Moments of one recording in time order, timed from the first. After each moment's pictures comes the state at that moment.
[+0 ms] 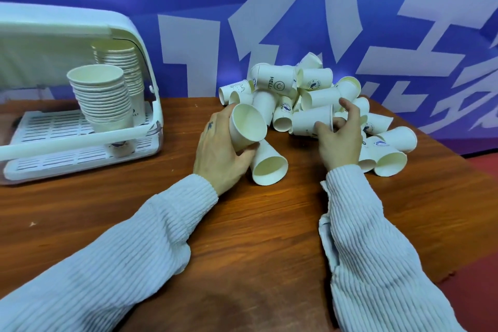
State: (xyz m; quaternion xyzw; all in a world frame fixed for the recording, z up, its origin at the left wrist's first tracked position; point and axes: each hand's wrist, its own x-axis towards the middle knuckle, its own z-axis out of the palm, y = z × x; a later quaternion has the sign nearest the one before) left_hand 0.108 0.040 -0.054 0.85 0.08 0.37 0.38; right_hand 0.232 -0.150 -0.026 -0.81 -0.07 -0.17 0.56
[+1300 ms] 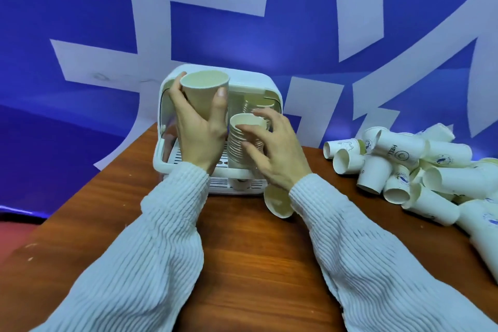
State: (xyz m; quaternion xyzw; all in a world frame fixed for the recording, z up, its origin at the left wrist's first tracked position) left_hand -0.008 0.202 0.040 0.58 0.22 0.67 0.41; right_hand 0.119 0.109 0.019 -0.70 -0.62 -0.18 0.32
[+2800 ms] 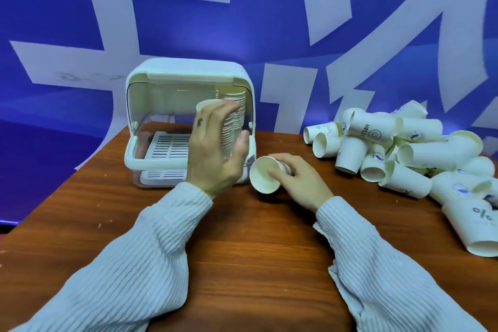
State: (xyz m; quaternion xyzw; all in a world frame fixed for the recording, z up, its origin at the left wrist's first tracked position) left_hand 0.021 0.162 -0.003 0.77 0.07 0.61 0.15; right_hand 0.167 0.021 -0.031 -0.80 -0.43 0.15 0.39
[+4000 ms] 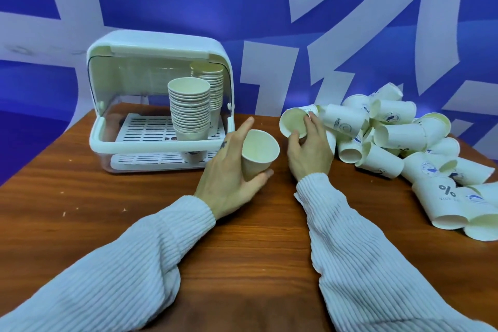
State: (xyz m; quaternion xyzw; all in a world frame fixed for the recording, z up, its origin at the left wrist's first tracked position) left_hand 0.039 0.110 -0.057 0.87 0.11 0.38 0.28; right_hand 0.222 0.019 -0.057 -0.85 -0.26 -0.20 0.42
